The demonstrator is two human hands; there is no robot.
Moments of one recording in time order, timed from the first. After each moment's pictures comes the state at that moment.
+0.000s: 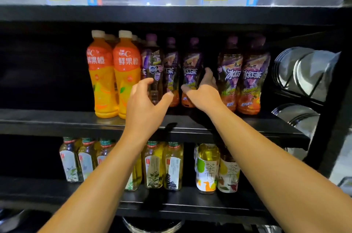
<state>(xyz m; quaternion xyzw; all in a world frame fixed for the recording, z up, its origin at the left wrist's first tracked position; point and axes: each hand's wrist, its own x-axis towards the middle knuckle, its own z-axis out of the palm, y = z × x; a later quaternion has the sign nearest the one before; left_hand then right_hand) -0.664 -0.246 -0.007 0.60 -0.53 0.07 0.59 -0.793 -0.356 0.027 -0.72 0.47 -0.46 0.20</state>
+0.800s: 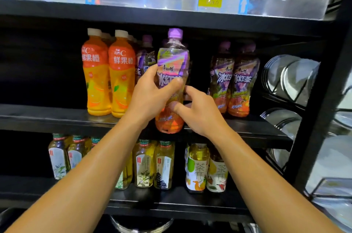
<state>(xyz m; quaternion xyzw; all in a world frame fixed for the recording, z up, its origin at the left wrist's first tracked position) -0.681 -0.245 0.024 0.50 -0.61 -0.05 0.62 -0.822 -0.284 0.008 -0.82 0.34 -0.43 0.15</state>
